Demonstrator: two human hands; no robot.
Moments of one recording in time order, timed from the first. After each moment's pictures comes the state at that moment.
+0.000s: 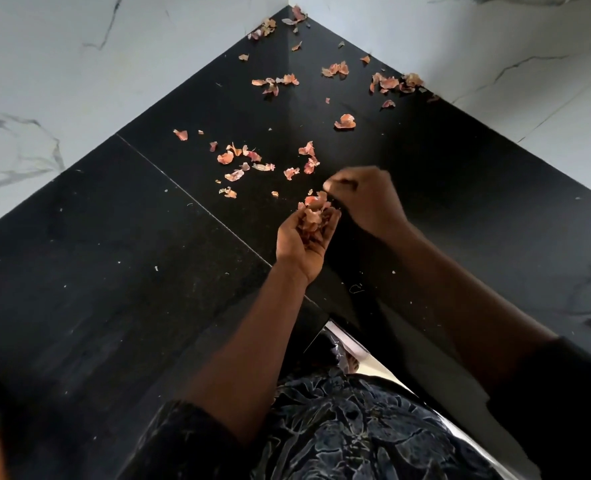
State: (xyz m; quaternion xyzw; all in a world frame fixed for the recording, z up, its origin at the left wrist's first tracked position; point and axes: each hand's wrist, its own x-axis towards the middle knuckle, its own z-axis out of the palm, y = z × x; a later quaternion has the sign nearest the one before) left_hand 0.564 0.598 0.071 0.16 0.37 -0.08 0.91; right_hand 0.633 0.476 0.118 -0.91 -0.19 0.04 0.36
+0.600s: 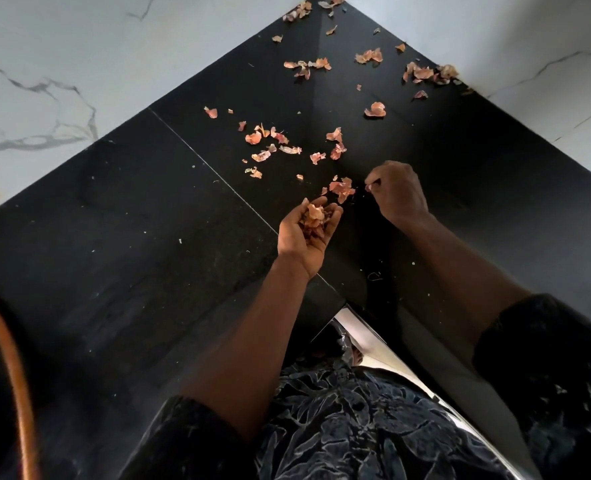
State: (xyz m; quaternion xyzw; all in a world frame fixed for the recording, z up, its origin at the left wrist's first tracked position) left_hand 0.537 0.625 0.063 0.16 0.36 -0.06 0.92; right_hand 0.658 0.463 0.064 -0.97 -0.18 0.02 0.17
